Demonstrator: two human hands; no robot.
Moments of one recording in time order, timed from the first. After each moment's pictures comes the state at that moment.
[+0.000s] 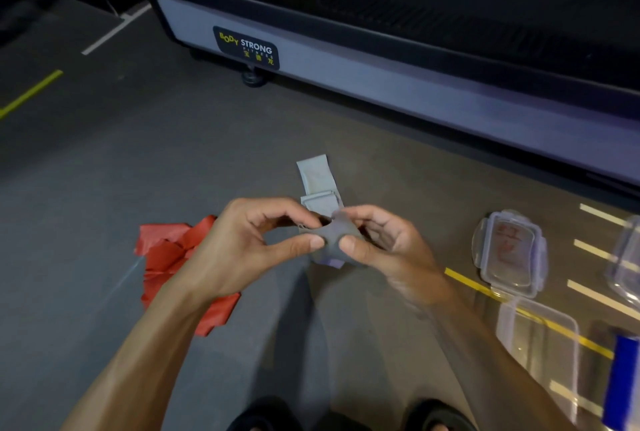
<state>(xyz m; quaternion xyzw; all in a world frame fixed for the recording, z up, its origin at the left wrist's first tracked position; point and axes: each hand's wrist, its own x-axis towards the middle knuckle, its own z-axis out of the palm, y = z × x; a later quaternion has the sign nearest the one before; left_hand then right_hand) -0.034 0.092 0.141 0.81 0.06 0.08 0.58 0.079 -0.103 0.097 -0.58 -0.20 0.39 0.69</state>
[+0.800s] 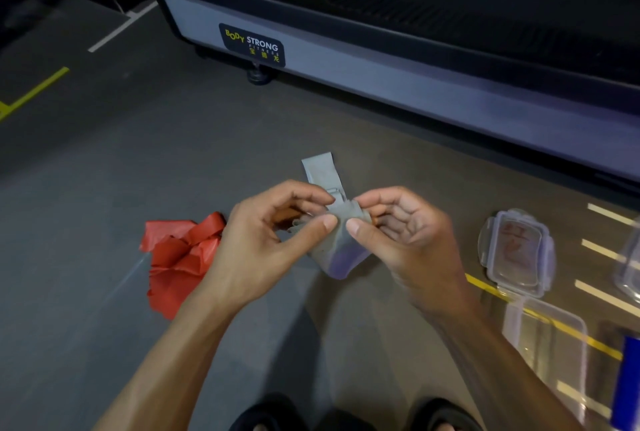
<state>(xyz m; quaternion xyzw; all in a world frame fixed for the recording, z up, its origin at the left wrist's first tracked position) -0.036 0.071 0.142 0.80 0.12 0.16 0.57 0.064 -0.096 0.127 -0.62 -0.19 0.24 0.73</state>
